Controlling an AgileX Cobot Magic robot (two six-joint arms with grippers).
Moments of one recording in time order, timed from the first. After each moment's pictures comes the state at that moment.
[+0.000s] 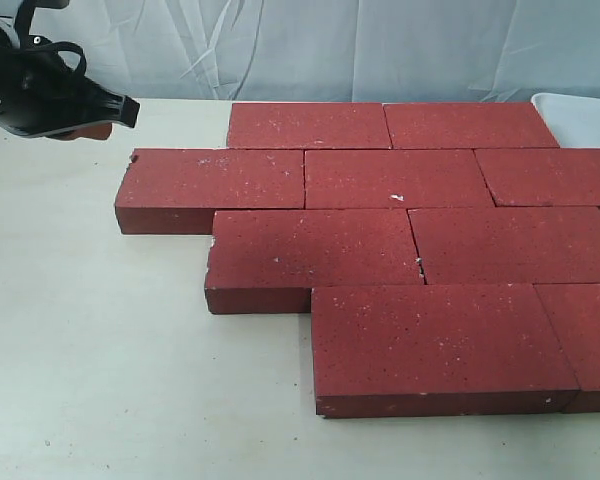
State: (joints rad) left arm -0.26 1.45 -1.07 -0.21 0.59 0.14; right arm 0.17 0.50 -0.59 -0.12 0.59 0.18
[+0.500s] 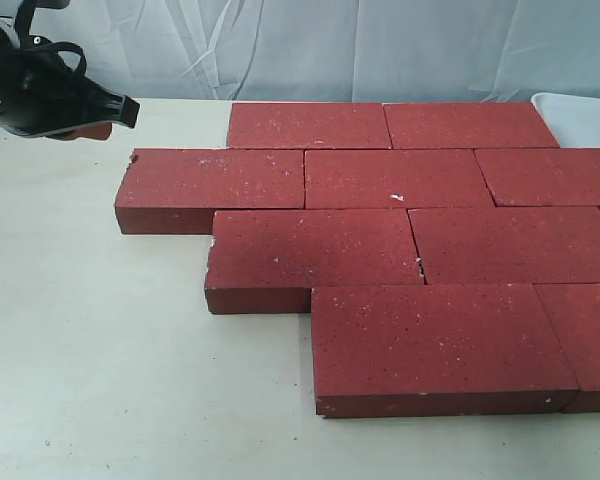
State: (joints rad) left arm -0.26 1.45 -1.07 -0.21 0.59 0.14; right arm 0.17 0.50 -0.59 -0.12 0.59 0.18
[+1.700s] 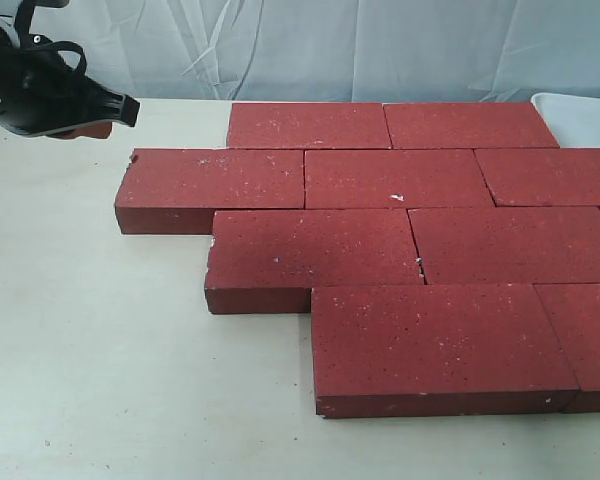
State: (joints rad) left arm -0.26 1.45 -1.07 -0.21 0.59 0.14; right arm 0.17 0.23 -0.42 -0.12 0.60 0.18
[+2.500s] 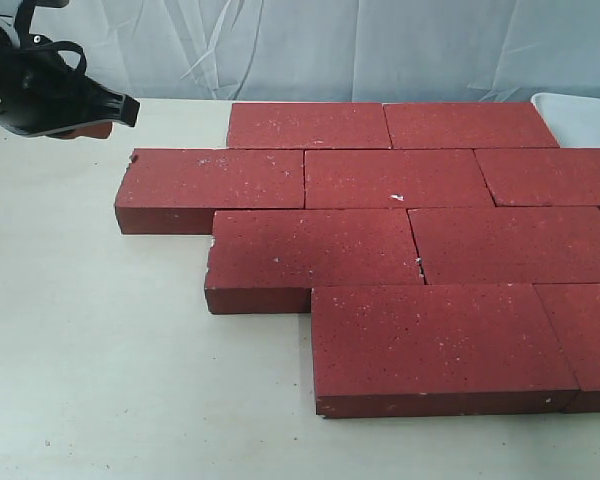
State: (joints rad) left arm -0.26 1.45 -1.07 -0.21 0.59 0.14; right arm 0.17 0.22 -0.42 -0.08 0.60 0.09
